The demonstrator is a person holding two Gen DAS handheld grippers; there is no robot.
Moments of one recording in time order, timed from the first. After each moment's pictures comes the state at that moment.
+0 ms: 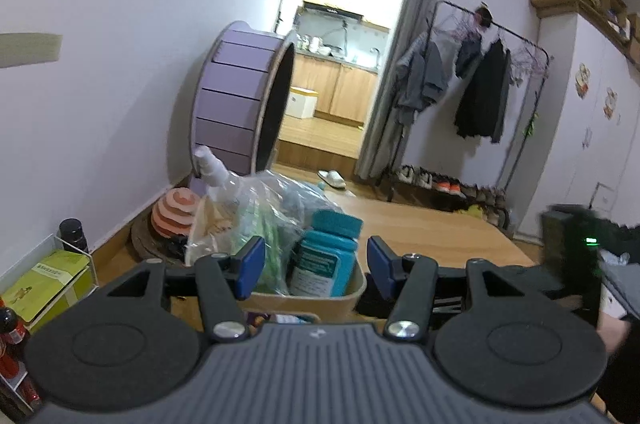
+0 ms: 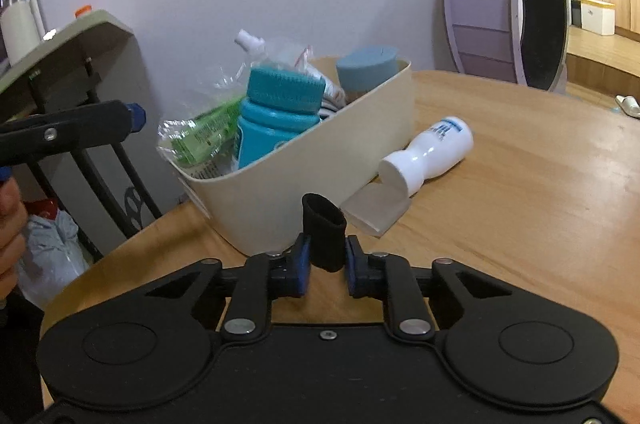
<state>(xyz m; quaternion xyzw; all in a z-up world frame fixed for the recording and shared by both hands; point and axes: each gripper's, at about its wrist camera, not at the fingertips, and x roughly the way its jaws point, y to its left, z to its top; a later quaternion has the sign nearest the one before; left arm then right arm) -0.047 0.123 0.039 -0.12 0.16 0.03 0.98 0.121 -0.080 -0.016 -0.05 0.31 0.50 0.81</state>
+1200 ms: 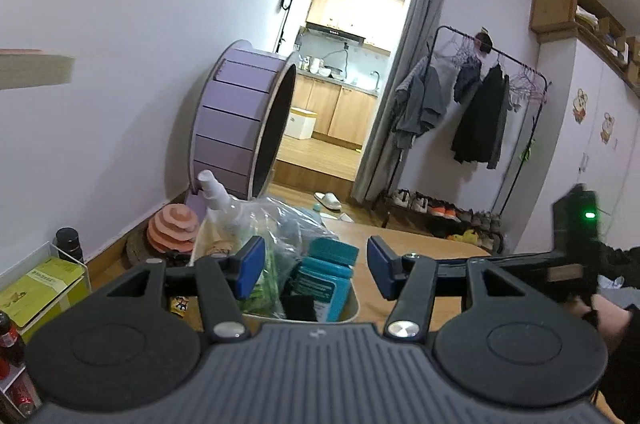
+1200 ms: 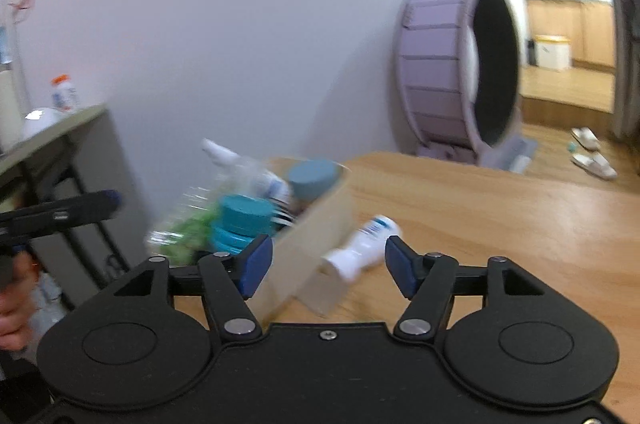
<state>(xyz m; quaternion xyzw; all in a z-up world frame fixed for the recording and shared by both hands) -0.052 0.123 0.047 -0.13 0.13 0.02 0.98 0.139 -0.114 0.033 -0.01 0.27 0.44 0.86</state>
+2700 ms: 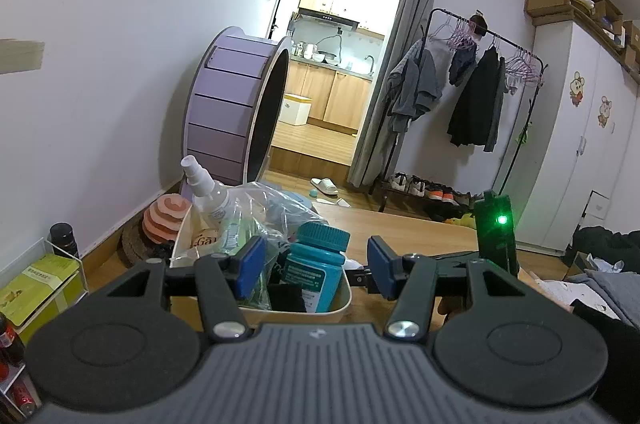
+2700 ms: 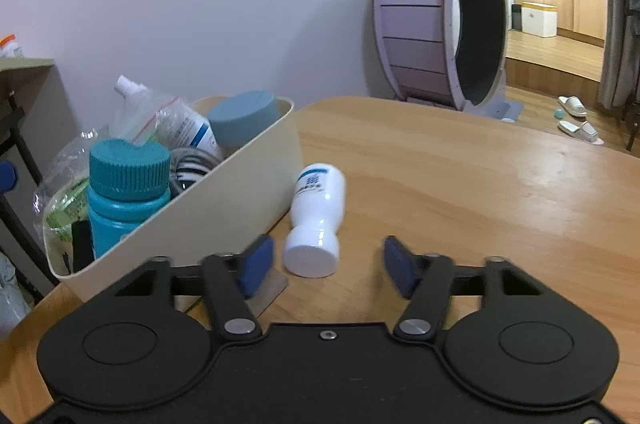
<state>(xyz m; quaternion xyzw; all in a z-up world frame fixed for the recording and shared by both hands) -0.039 0.117 0.042 -0.12 0.15 0.01 0.98 0.179 -0.065 -0.022 -0.05 0.32 0.42 0.85</state>
